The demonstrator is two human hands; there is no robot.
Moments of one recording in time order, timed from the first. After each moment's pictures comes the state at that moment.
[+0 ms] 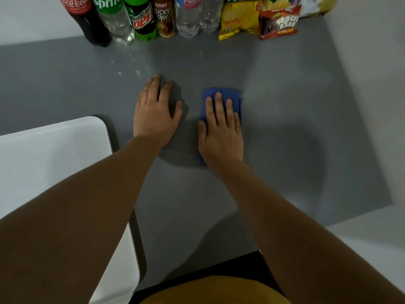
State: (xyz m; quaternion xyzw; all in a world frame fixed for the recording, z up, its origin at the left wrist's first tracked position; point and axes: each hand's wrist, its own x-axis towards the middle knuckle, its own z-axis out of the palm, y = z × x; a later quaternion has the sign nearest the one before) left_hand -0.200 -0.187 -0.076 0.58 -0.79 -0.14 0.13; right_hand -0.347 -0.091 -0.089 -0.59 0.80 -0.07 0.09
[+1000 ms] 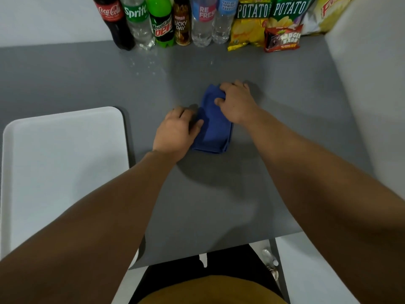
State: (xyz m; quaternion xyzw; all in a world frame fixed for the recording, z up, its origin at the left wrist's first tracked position) left_hand -0.206 -0.125 -0.057 0.55 -0.79 -0.23 0.15; right_hand -0.407 -0.169 -0.033 -0.63 0.73 -0.04 0.25
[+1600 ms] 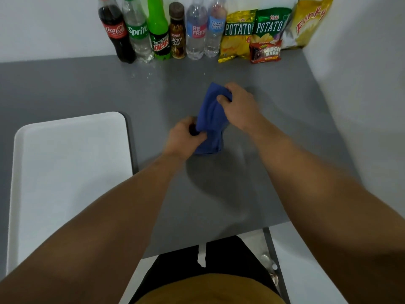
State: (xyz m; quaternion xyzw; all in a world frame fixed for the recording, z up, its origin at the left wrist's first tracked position) left_hand -0.222 -0.102 -0.045 0.57 -0.66 -0.45 0.20; right_hand -0.409 -0.121 0.005 -0.58 0.74 -0.24 0.24
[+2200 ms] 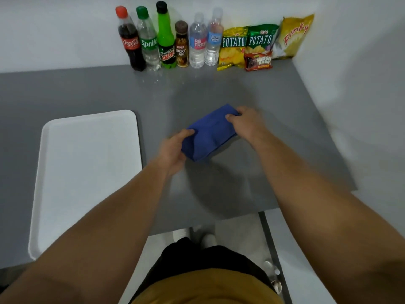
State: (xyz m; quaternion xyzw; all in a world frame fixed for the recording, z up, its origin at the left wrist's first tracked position) left_hand -0.197 -0.040 -0.012 0.51 -0.21 -0.76 0.34; right_hand -0.407 -0.049 0.026 -0.46 0.79 -0.24 0.33
